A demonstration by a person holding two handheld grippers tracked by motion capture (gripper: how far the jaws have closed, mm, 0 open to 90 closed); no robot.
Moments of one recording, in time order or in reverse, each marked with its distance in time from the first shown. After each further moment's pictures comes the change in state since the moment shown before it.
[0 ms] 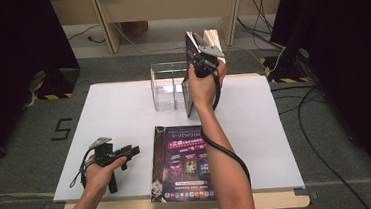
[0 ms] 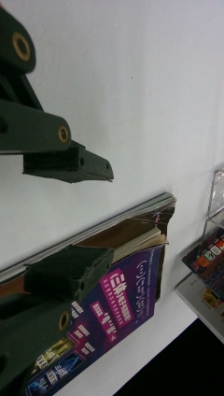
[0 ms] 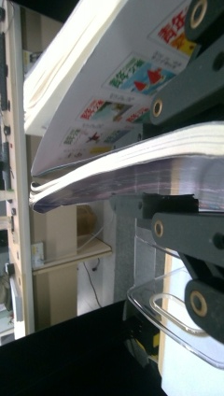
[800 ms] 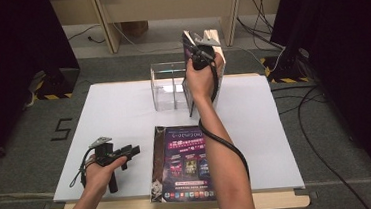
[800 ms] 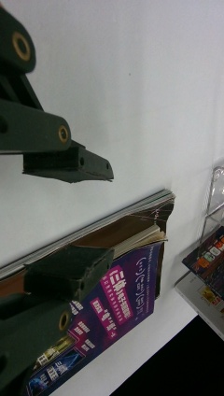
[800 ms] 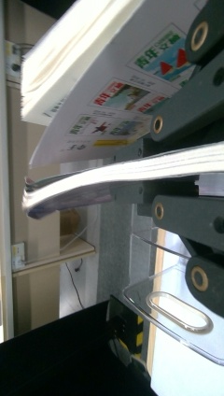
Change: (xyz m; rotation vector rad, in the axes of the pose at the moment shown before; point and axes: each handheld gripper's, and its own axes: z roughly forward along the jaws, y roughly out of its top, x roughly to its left) left arm 0.000 0.001 0.000 -0.001 -0.005 0.003; right arm 0.005 0.019 0.012 0.080 -0.007 -0.021
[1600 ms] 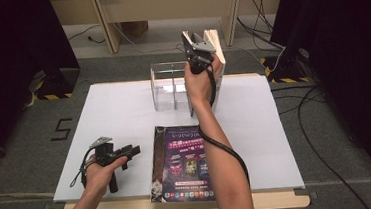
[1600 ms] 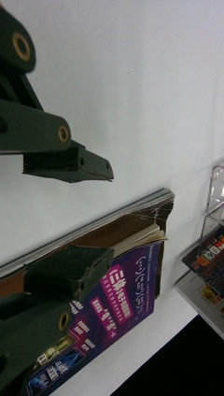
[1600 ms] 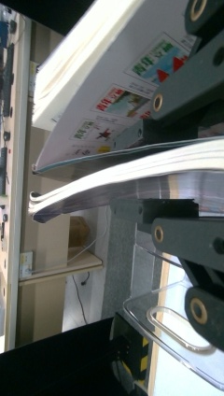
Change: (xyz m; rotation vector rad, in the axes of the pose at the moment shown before) left arm -0.002 0.000 0.000 0.000 -0.001 0.007; right arm 0.006 -0.011 -0.002 -0.055 -0.045 -0.062
